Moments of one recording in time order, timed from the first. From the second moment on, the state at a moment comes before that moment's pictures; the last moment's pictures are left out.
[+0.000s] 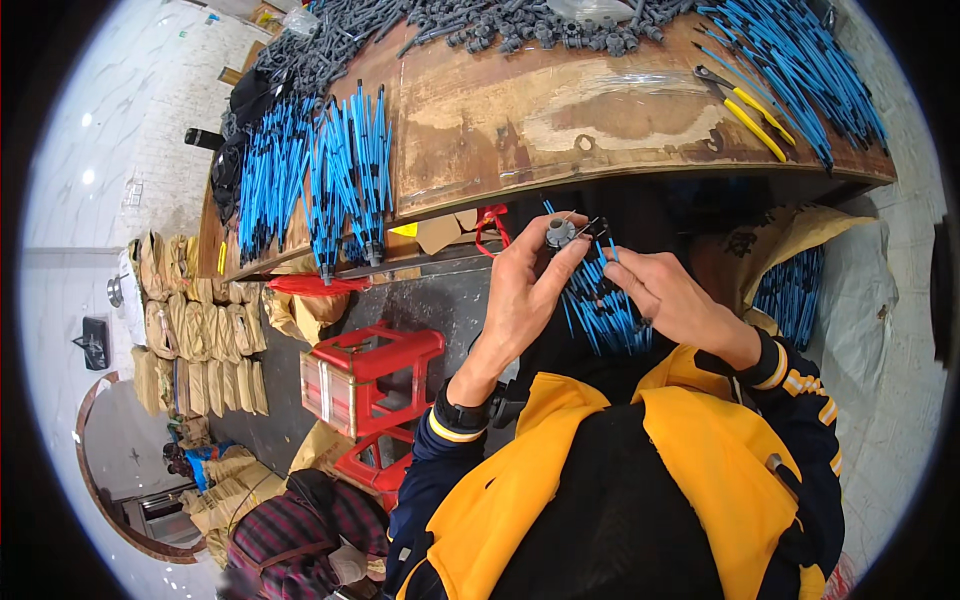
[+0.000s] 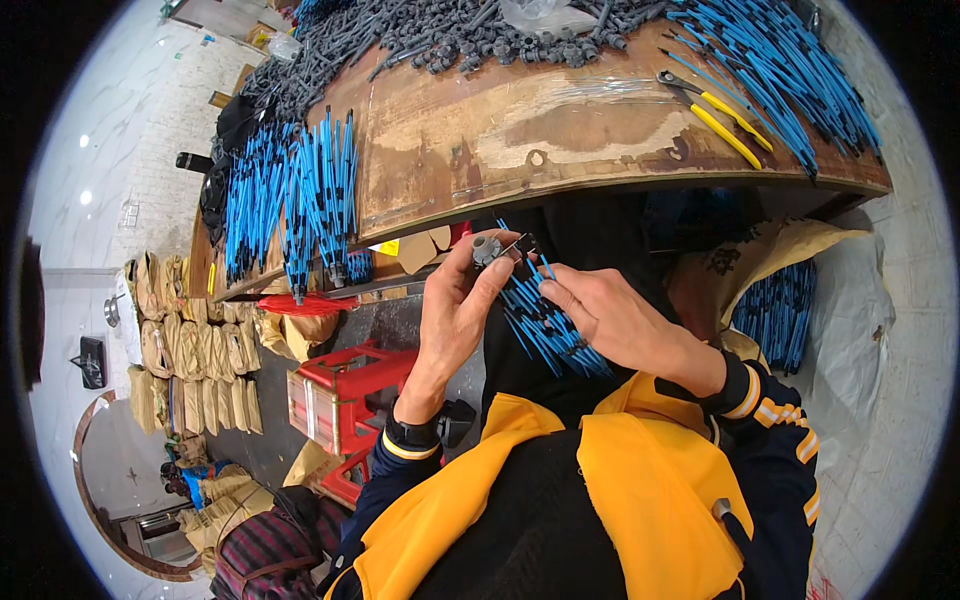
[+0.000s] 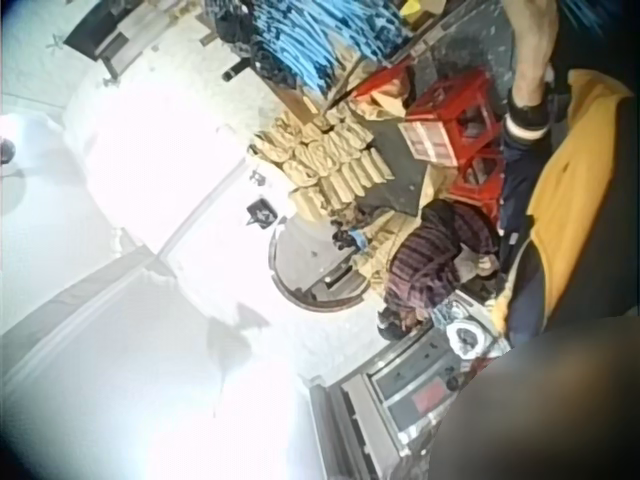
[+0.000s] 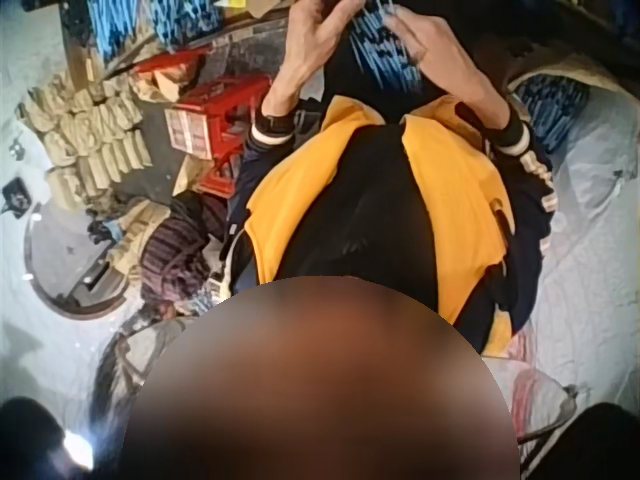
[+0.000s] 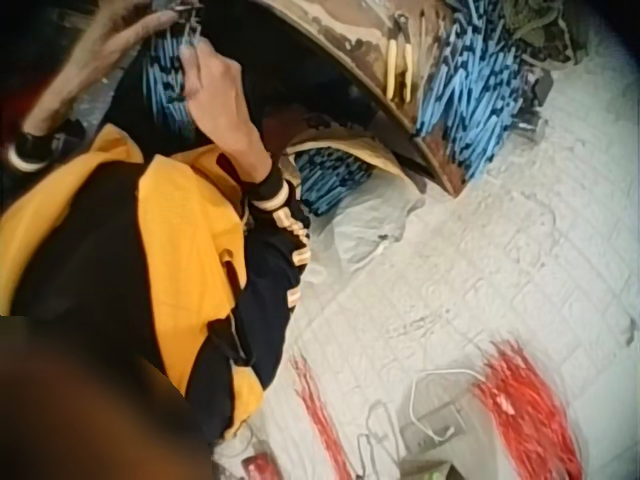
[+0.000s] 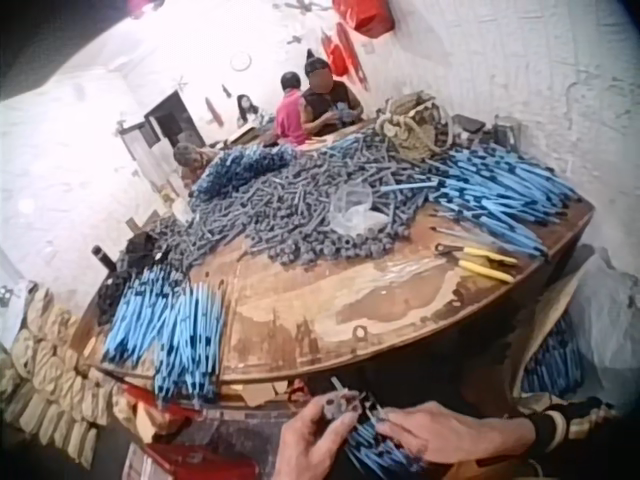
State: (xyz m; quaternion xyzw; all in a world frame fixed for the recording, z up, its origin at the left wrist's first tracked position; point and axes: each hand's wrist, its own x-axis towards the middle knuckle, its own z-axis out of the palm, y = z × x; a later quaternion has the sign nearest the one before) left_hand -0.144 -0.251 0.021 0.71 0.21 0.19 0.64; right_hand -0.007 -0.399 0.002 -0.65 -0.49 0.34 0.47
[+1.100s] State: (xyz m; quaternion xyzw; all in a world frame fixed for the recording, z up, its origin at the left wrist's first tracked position) left_hand -0.148 -0.247 0.024 0.71 0.17 0.13 0.67; right_hand 0.010 -0.397 0.027 -0.65 -0.57 0.37 0.35
